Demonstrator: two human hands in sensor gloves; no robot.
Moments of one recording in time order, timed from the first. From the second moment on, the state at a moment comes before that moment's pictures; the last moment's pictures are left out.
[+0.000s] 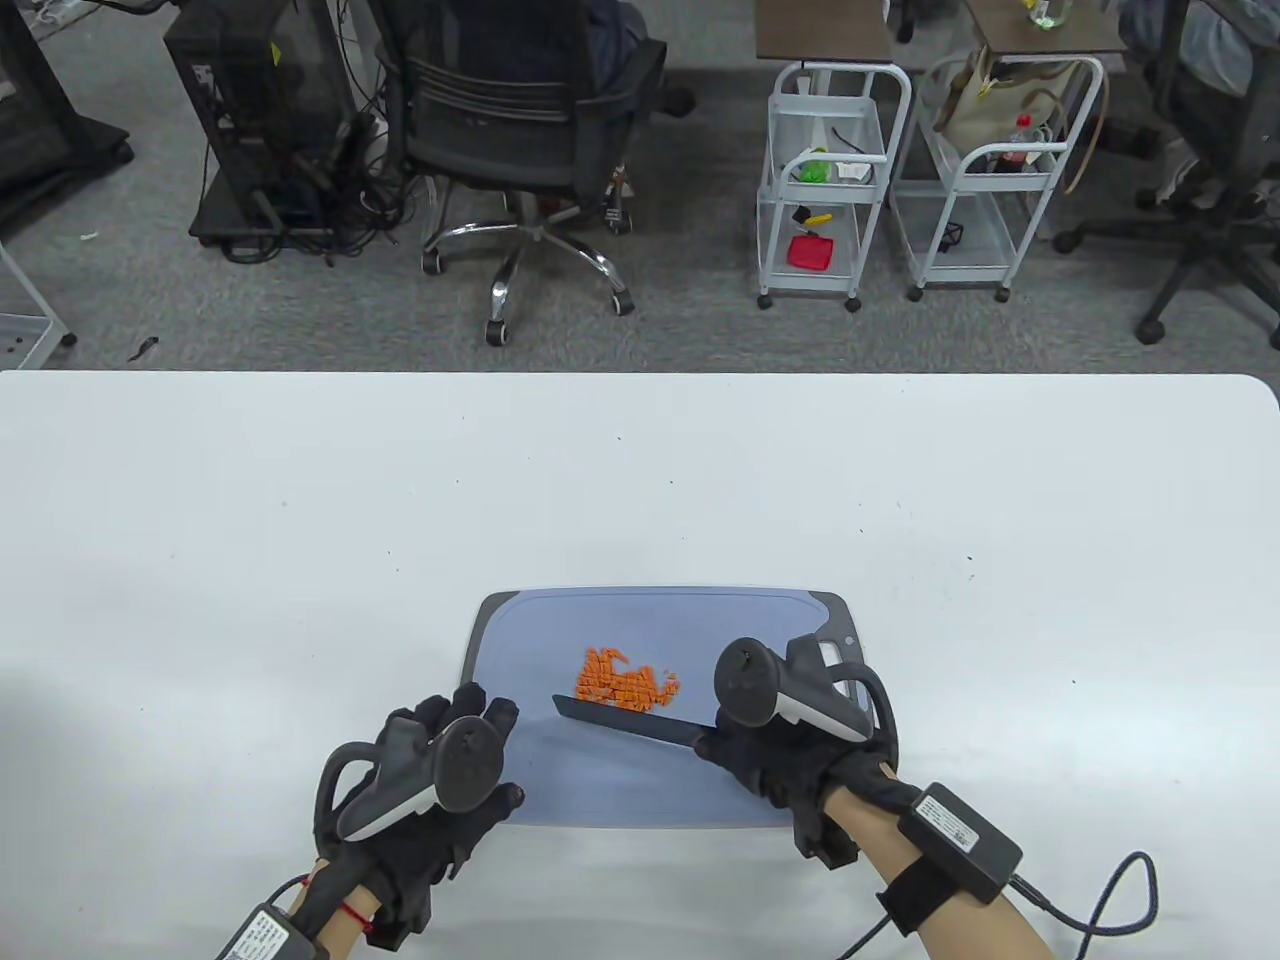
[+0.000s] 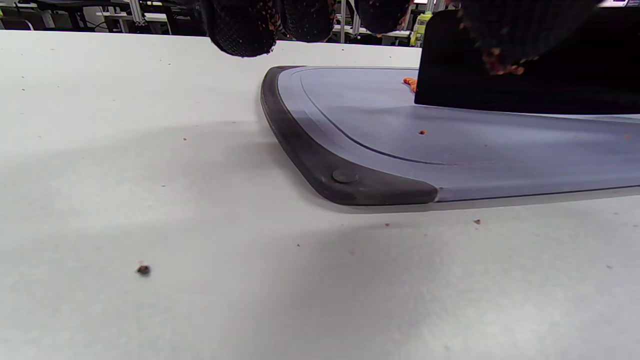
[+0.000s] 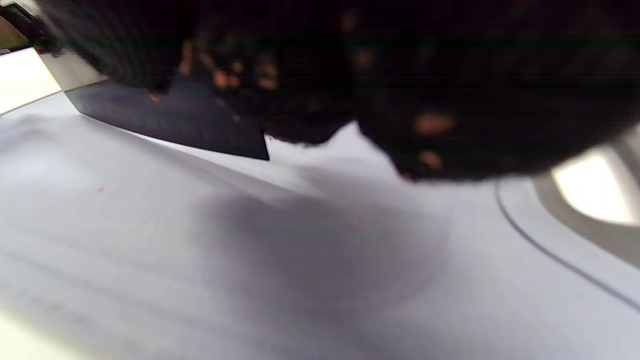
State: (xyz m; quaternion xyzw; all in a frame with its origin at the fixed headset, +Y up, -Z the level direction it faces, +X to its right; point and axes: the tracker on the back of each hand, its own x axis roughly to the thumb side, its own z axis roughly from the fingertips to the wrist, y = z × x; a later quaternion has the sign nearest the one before) left_hand -0.205 -0.734 -0.248 -0.15 -0.12 0.01 0.98; right_hand 0.098 -0.730 -0.309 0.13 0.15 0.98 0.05
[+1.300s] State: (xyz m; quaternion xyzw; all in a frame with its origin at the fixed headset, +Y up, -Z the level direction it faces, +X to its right) left_hand -0.208 -0.730 -0.245 -0.16 -0.13 -0.01 0.98; right_hand 0.064 -0.728 -0.372 0.13 0.04 0.99 0.08
